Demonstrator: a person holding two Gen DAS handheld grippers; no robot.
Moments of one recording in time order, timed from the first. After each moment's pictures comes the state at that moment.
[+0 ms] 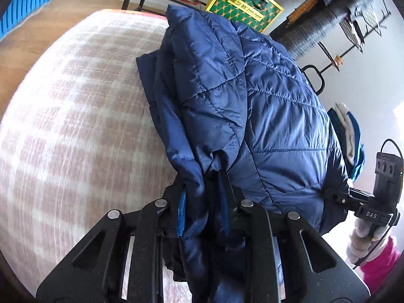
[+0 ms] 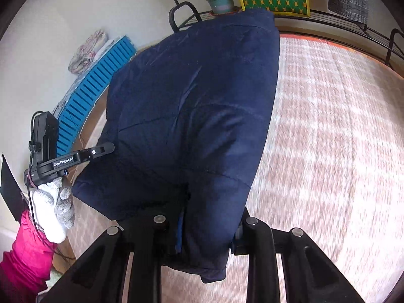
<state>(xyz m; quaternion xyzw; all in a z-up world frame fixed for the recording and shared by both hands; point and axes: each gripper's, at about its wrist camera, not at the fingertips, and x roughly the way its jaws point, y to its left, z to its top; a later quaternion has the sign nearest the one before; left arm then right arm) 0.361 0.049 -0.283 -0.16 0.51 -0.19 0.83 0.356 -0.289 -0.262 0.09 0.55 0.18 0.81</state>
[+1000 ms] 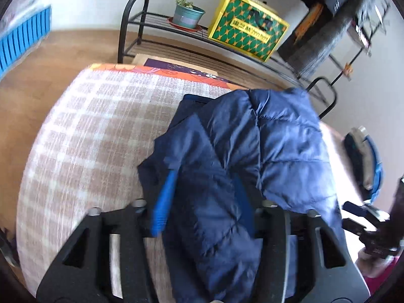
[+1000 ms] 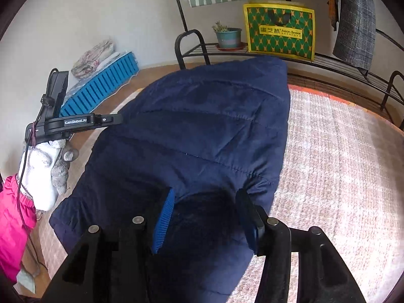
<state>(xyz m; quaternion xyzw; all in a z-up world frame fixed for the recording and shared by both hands) 0.471 0.056 -0.249 -0.15 0.47 -0.17 0.85 0.399 -0.295 -0.256 0.03 0.45 0.17 0.88</state>
